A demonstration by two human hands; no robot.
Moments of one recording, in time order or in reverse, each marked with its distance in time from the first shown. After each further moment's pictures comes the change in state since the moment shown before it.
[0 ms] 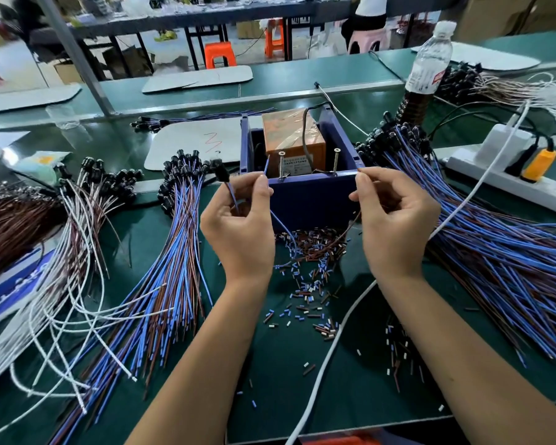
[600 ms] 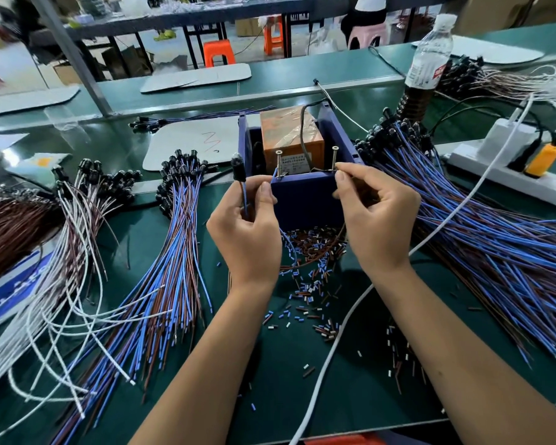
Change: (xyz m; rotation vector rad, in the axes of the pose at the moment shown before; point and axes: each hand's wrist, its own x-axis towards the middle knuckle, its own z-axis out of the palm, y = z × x) left_hand -0.007 0.003 0.002 0.169 -0.071 0.010; right_hand 0.005 -0.006 0.013 -0.068 -0.090 -0.068
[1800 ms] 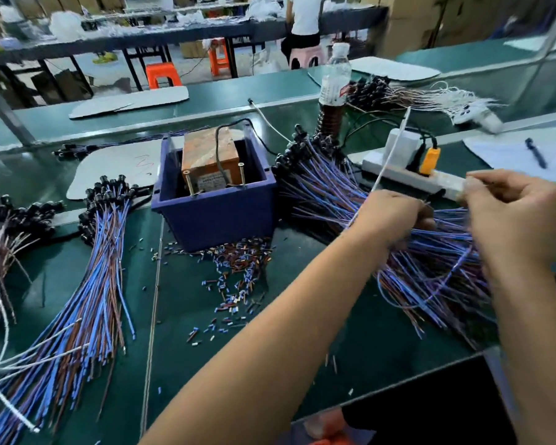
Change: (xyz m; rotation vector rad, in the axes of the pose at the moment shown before) left_hand -0.093 0.091 0.196 -0.117 -1.139 -0.762; right_hand 0.037 0.017 -0.215 -0.458 0.315 0.431
